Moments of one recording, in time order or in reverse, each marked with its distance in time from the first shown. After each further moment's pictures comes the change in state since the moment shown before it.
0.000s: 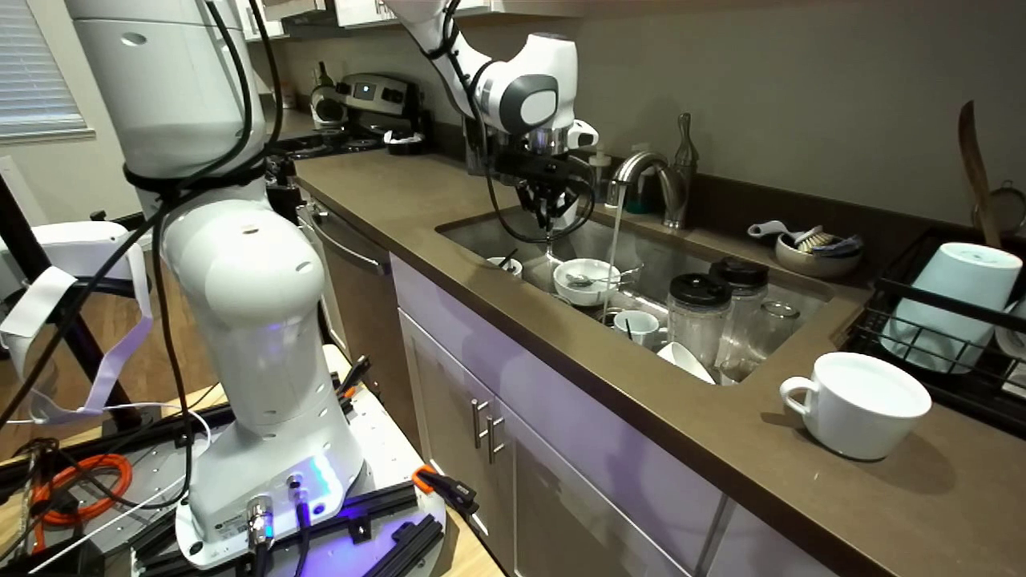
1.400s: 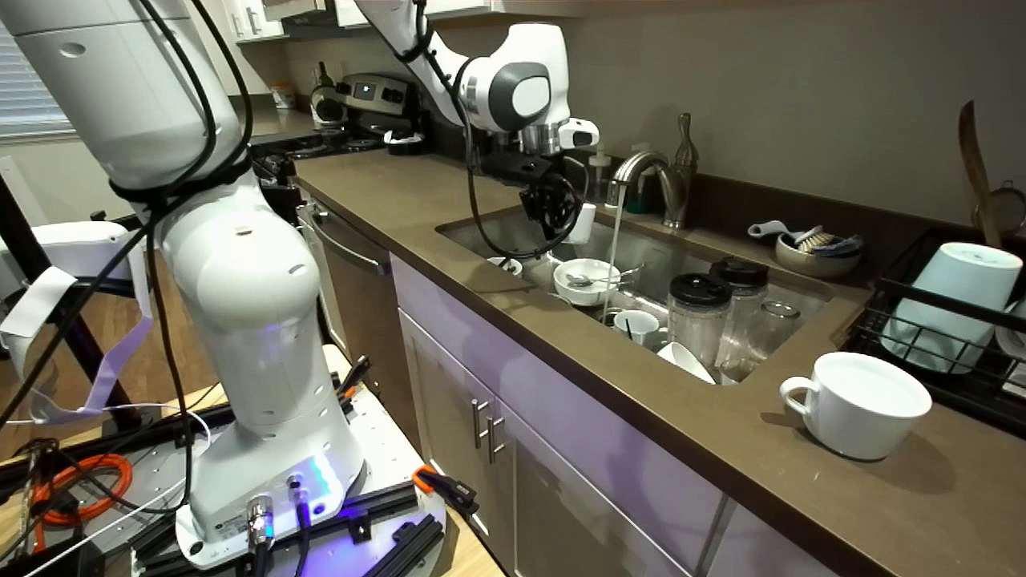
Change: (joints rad) arm -0.047 -0.178 -0.034 -0.182 -0.215 -0.001 0.368
